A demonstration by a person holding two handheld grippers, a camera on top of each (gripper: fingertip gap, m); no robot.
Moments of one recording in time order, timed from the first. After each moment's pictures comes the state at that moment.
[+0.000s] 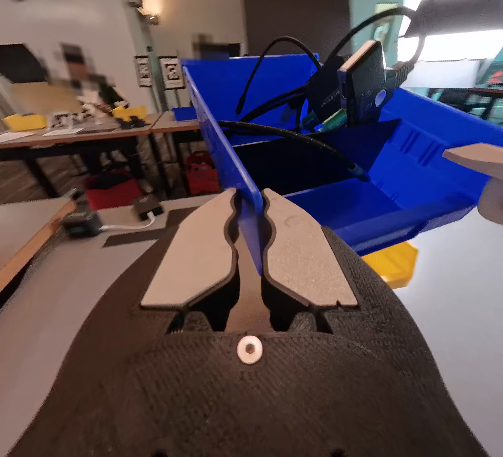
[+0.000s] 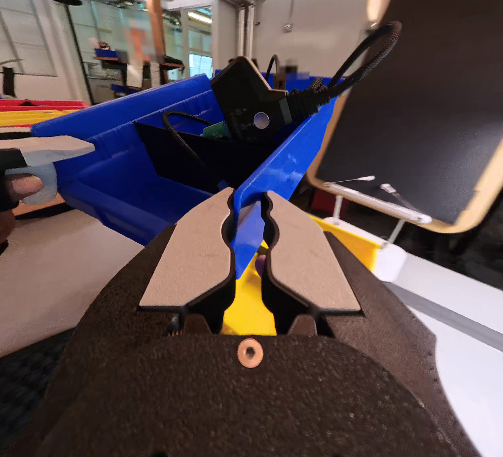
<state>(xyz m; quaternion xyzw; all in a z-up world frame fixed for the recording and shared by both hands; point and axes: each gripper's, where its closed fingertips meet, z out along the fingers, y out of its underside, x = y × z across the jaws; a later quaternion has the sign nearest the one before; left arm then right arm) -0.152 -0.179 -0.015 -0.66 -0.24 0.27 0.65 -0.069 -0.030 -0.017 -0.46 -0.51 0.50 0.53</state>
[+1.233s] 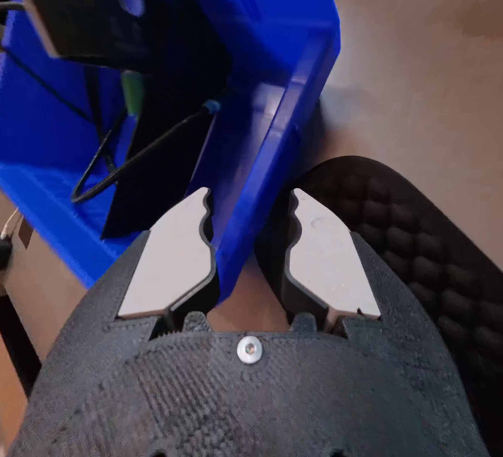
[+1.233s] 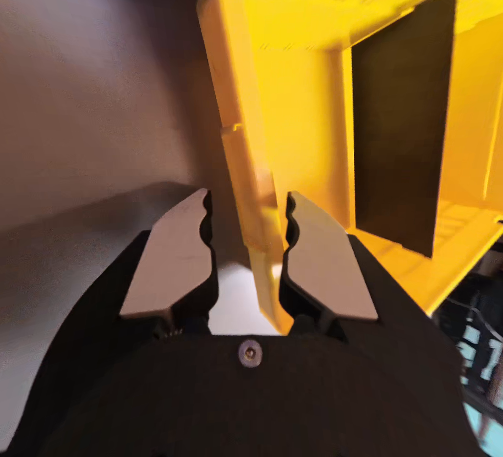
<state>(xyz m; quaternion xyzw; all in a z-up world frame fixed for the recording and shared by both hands) -0.115 -0.196 -0.263 -0.93 0.10 0.20 0.30 -0.070 0.046 -0.287 -0.28 -0.91 0.07 0.30</state>
